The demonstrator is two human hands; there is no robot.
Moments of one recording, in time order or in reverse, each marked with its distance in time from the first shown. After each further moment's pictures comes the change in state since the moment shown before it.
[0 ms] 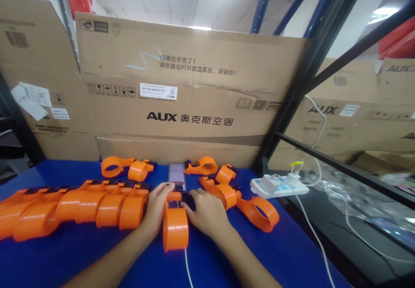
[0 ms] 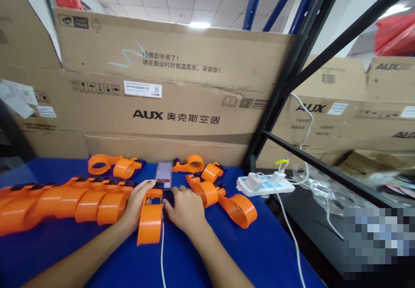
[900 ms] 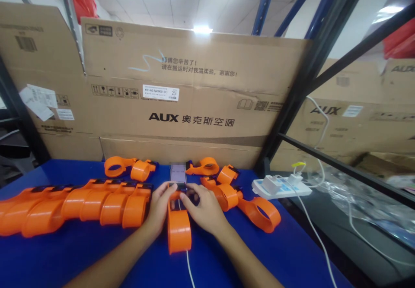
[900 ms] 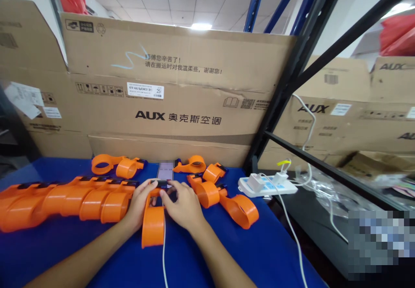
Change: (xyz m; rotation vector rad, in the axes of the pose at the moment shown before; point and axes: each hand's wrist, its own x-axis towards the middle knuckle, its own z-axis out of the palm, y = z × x) left_hand 0.000 -0.003 0.000 0.009 -0.028 0.049; right_hand 0.006 0.001 0.007 0.574 0.210 -0.141
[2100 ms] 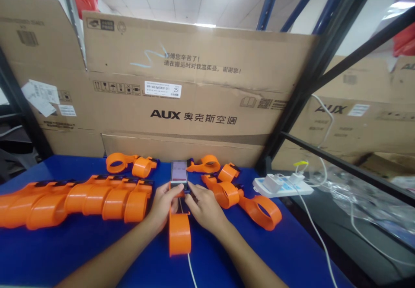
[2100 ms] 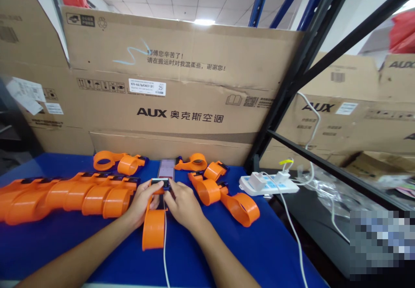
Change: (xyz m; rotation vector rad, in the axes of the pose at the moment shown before) left_hand -0.005 0.003 0.004 0.038 -0.103 -0.066; right_hand -0.002 0.004 0.003 -0.081 -0.069 -0.232
